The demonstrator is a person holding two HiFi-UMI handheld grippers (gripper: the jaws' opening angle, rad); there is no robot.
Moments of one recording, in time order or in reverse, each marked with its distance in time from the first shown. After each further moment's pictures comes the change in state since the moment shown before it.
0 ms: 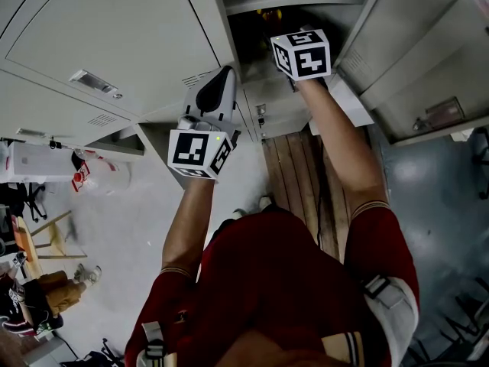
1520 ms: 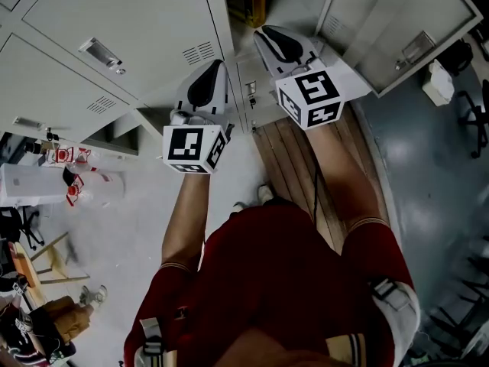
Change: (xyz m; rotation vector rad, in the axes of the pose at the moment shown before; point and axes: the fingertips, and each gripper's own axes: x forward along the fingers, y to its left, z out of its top) left arm -0.085 -0.020 0.025 0.008 -0.046 -0.084; right arm -0.166 0.125 0.036 -0.103 -0.257 -0.033
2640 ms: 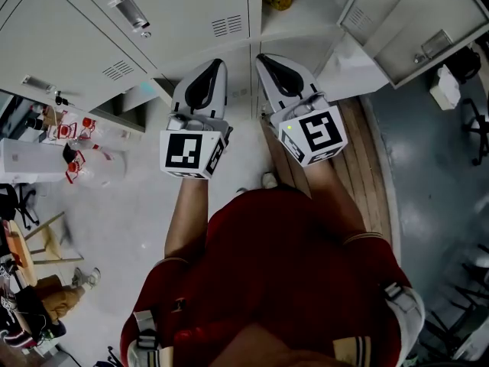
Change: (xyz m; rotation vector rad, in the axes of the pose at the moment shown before) left arm -0.087 0.020 0.010 0.047 0.003 0.044; right arm -0.047 0.125 0.000 0.069 -0.089 0.091
